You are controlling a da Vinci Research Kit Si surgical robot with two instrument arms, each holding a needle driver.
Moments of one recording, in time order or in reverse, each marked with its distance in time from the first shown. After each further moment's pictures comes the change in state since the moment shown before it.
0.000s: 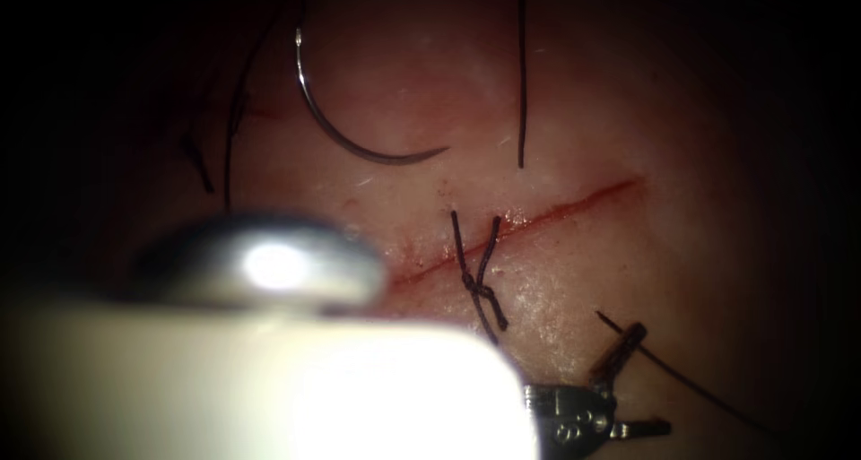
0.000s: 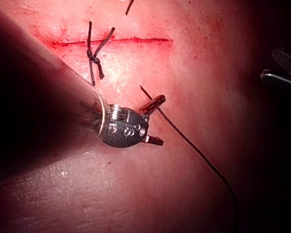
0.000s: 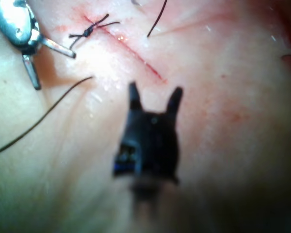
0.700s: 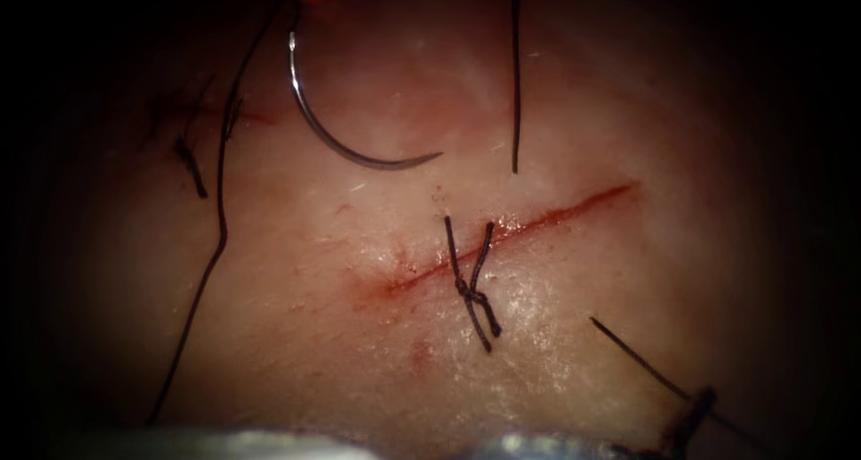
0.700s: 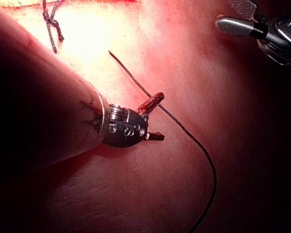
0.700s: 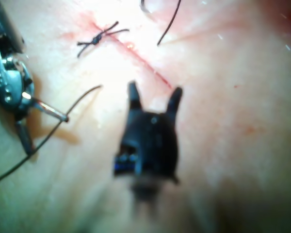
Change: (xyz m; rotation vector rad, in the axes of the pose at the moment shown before) right arm 0.000 -0.002 0.003 0.036 0.006 -0.005; left arm 0.003 0.001 0.006 0.084 -0.004 0.055
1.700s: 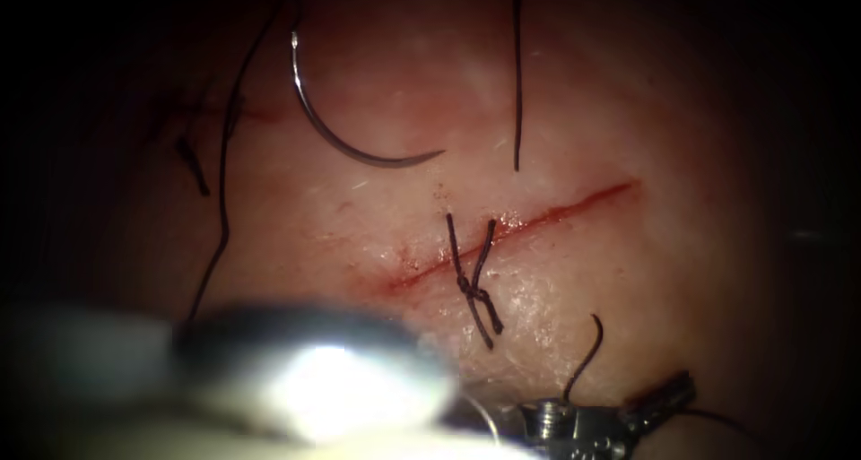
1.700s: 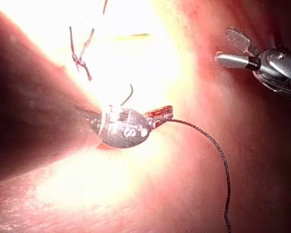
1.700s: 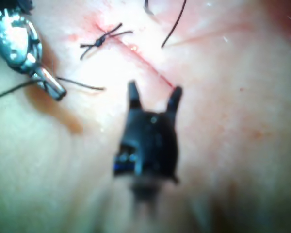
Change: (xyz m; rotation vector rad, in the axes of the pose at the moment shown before) right arm 0.000 -0.001 0.002 0.054 0.004 -0.006; left arm 0.000 -0.005 -0.008 -0.001 0.100 0.009
